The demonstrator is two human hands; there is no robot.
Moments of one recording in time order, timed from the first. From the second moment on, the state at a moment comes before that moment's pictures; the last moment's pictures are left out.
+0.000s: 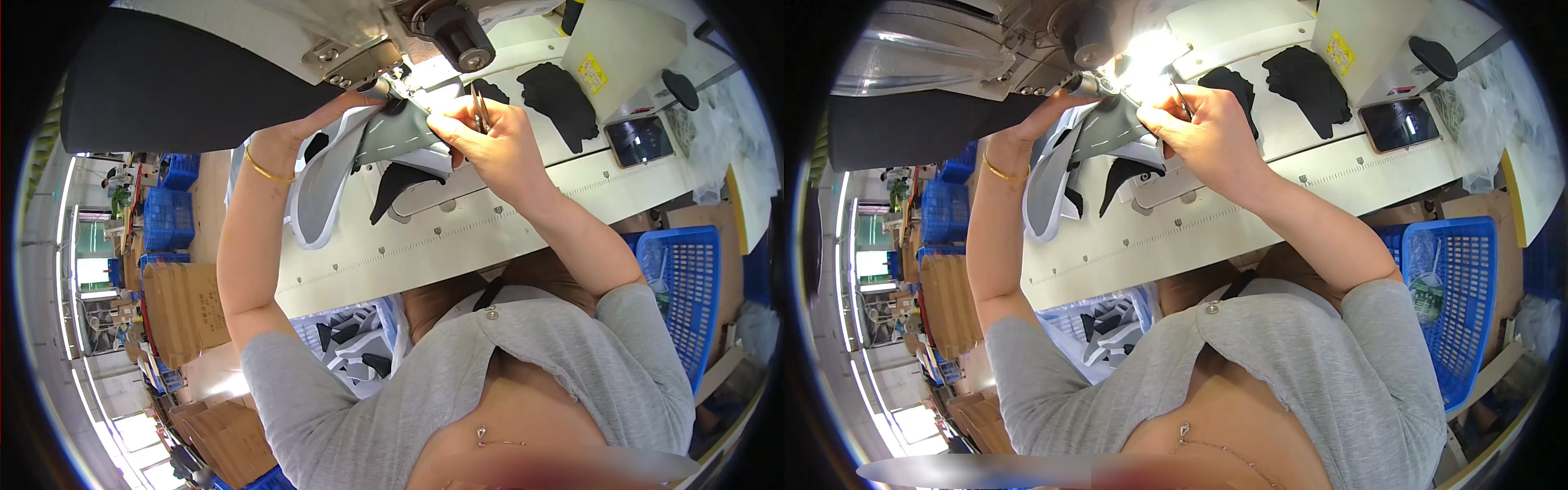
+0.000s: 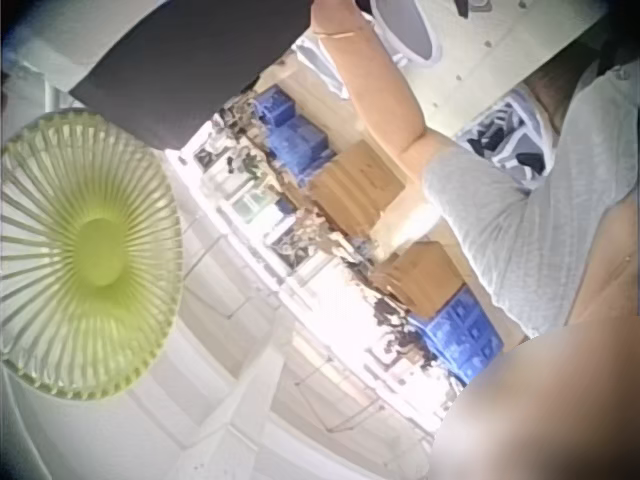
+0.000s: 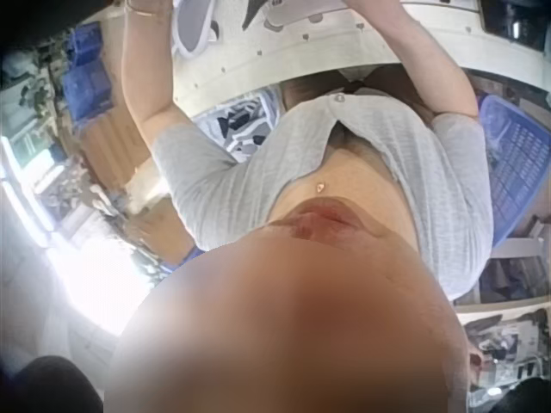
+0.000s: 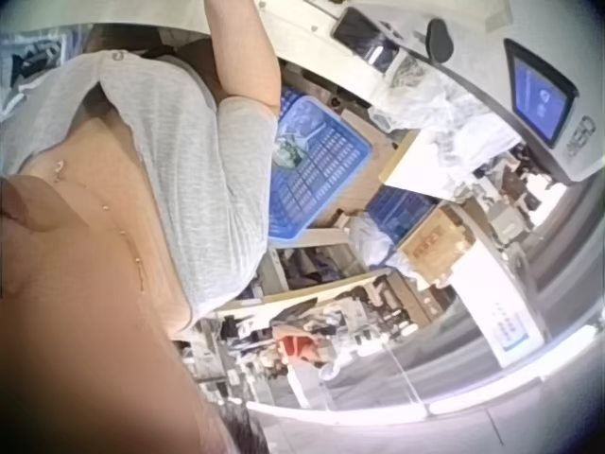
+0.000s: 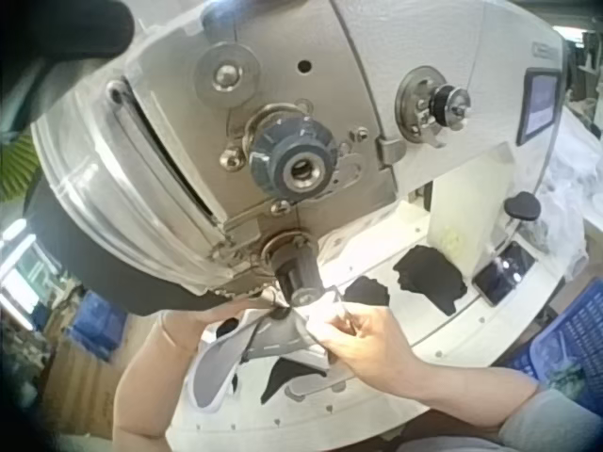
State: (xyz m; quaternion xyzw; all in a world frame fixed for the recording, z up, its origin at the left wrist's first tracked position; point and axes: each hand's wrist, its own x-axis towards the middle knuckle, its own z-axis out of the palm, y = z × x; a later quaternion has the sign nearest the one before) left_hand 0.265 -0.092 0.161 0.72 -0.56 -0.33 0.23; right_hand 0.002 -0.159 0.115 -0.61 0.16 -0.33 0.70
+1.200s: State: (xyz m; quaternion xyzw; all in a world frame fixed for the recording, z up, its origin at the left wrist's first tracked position) left_hand 0.217 -0.074 0.178 0.67 -0.45 -0.46 0.37; right_hand 0.007 -0.151 0.107 -0.61 0.18 -0.37 0.68
